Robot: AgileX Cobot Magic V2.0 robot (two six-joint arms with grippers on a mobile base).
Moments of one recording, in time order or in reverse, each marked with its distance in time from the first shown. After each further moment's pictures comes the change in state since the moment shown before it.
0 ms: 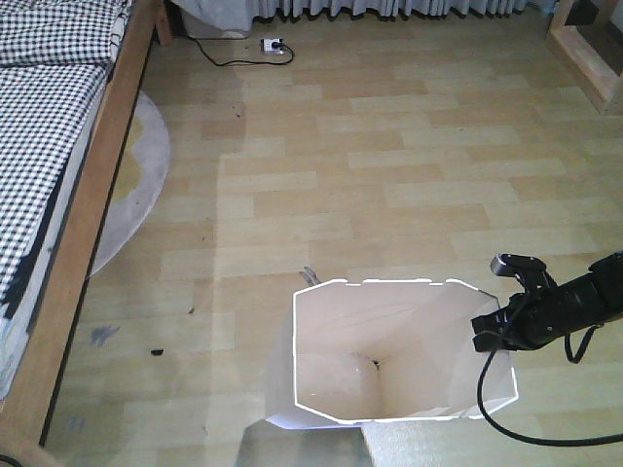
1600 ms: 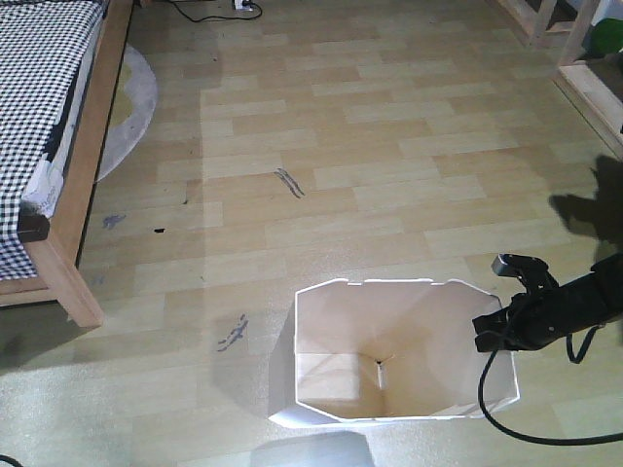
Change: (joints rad) left arm 0.000 0.000 0.000 0.000 0.000 0.000; right arm 0.000 0.000 0.000 0.000 -0.003 0.000
